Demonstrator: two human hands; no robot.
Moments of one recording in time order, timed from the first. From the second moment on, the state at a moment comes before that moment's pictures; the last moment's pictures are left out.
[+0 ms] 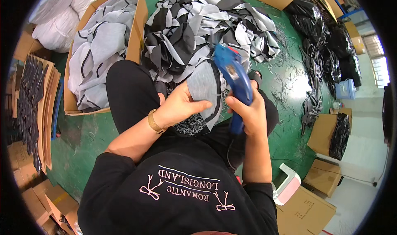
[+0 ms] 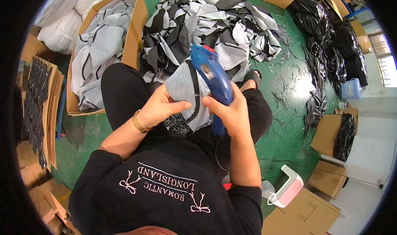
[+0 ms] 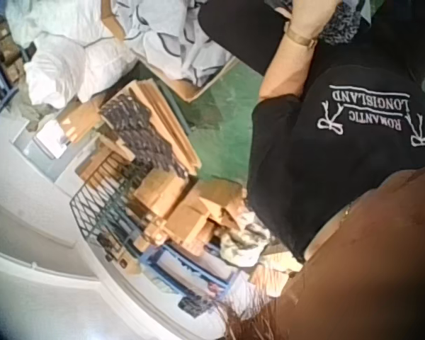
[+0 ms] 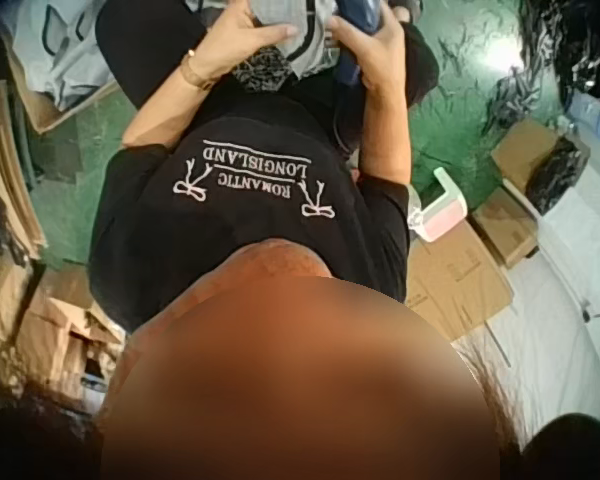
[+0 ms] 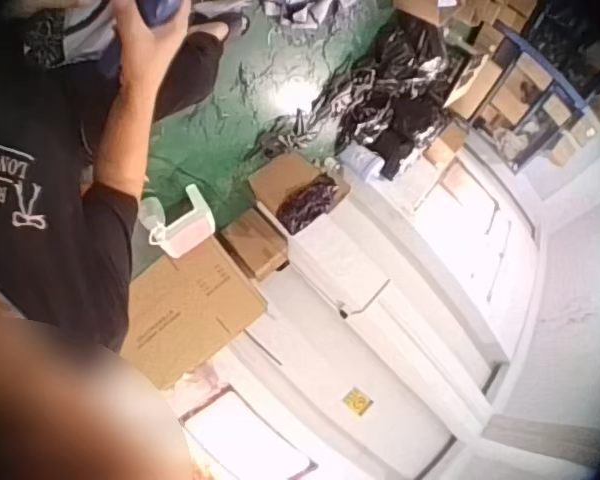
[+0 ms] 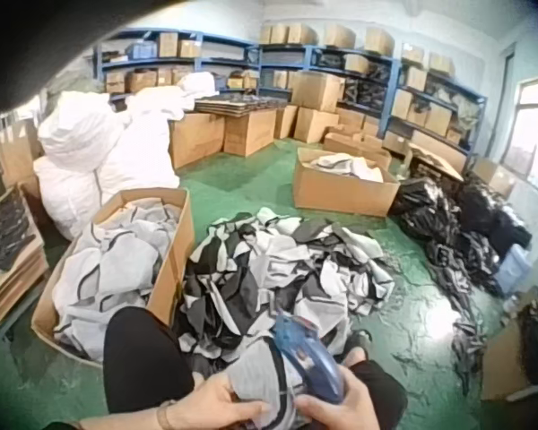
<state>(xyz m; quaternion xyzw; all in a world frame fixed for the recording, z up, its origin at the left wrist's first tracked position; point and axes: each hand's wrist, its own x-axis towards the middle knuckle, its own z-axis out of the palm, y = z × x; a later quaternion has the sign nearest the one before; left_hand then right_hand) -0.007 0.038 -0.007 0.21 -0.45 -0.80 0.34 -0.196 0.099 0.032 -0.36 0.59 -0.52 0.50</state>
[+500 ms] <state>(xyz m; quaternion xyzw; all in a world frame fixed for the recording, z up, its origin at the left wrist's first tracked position) -0.004 0.001 -0.004 0.22 -0.29 -0.86 0.35 -0.214 0.114 0.007 -0.28 0.45 -0.56 0.64</state>
